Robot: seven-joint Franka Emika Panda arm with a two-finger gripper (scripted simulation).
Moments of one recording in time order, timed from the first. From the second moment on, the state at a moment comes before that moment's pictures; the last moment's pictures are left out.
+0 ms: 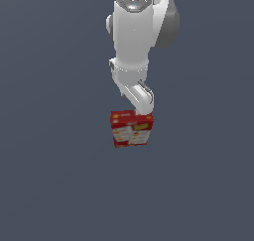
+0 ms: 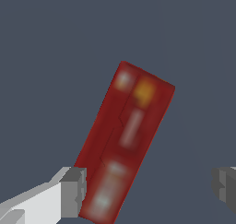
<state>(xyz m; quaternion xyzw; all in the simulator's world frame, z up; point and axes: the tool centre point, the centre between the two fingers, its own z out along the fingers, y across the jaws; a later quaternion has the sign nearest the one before) -0.022 0.012 0.264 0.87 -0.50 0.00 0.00</state>
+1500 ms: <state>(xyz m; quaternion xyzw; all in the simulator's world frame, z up) -0.003 0.018 0.240 0.75 -0.67 0.00 0.00</state>
